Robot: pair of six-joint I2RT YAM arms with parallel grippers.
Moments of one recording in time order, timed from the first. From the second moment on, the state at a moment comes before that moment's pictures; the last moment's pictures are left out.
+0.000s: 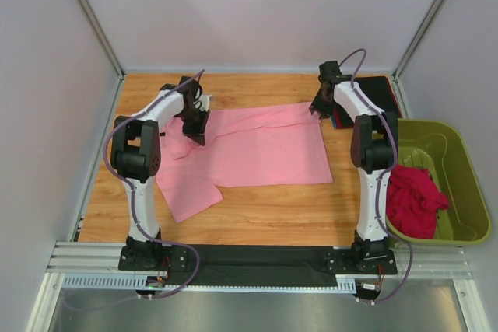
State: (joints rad) left arm -0.20 2.08 1.63 -0.92 0.26 0.00; right arm 0.14 2.27 1.92 -0.76 0.10 0.66
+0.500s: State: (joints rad) left arm -0.20 2.14 1.73 -1.02 0.11 -0.01; right arm 0.13 2.35 2.00 -0.79 0.15 0.65
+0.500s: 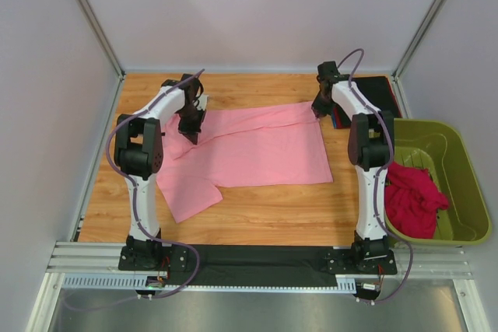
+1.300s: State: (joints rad) left arm -0.19 2.20 1.92 -1.17 0.05 -0.10; right arm 0.13 2.30 1.90 -0.76 0.09 0.61
